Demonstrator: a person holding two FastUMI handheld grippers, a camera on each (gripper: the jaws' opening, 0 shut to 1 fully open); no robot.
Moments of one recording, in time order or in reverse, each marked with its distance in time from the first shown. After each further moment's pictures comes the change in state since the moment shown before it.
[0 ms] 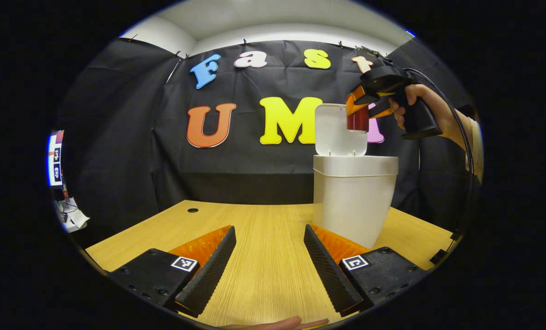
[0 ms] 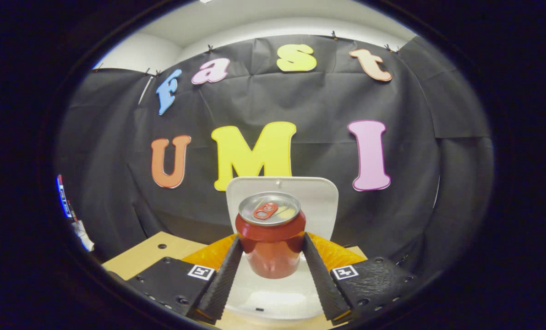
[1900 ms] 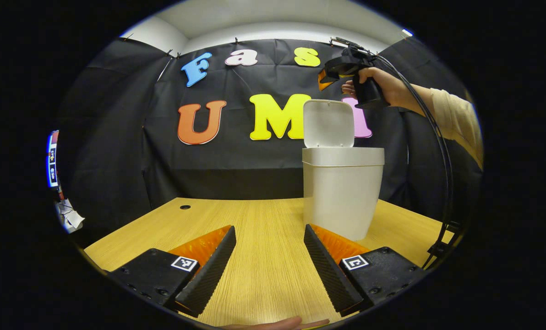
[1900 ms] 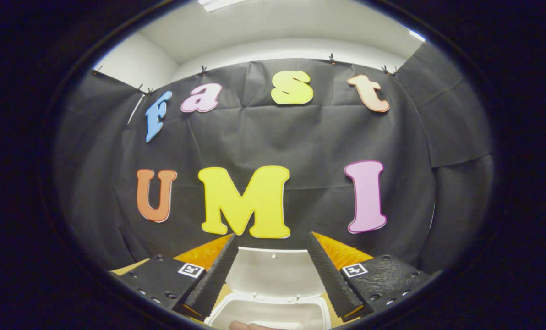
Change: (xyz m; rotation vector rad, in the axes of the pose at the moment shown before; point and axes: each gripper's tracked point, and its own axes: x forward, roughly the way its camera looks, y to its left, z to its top) left arm -0.017 -0.014 -0.012 0.014 0.001 -0.093; right arm 0.028 0.005 0.110 0.030 -0.226 -0.048
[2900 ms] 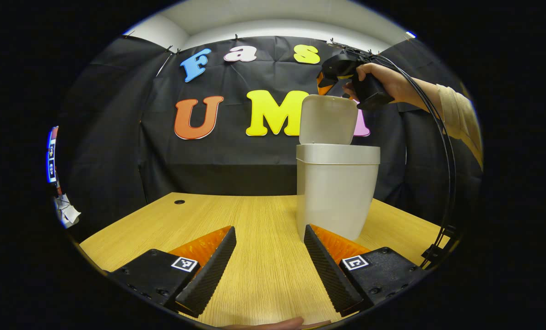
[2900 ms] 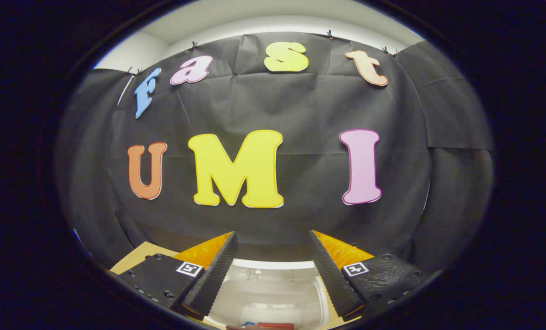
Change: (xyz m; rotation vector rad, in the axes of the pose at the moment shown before) left arm 0.005 -0.024 -0.001 -0.018 0.024 -0.012; right arm -0.017 -0.004 -0.051 -0.015 0.240 -0.015
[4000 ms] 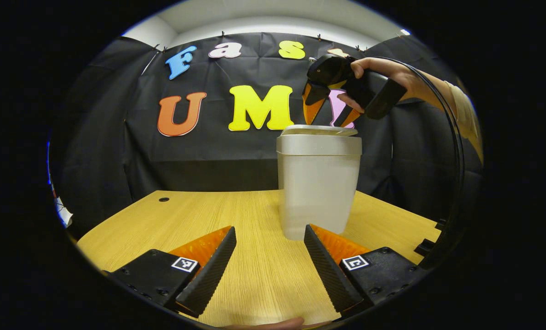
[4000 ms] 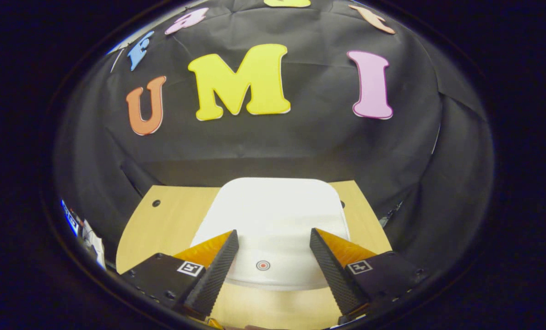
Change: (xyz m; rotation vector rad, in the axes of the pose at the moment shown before) left arm 0.005 -0.025 -0.021 0.012 0.035 -0.080; right arm -0.044 0.003 -0.155 -0.012 0.523 -0.005
